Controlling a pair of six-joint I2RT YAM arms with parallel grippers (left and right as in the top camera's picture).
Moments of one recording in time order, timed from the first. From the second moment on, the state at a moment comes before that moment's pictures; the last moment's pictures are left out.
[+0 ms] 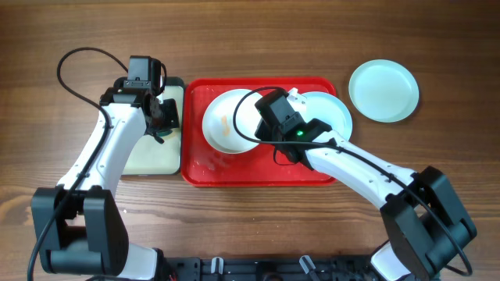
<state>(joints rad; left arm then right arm) -0.06 1.65 1.15 -0.79 -0.08 -0.23 0.66 1.72 1.03 -0.36 0.13 1.03</state>
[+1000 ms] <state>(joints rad) -0.06 1.65 1.15 -0.79 -0.08 -0.23 0.41 1.72 1.40 -0.58 -0.09 0.16</state>
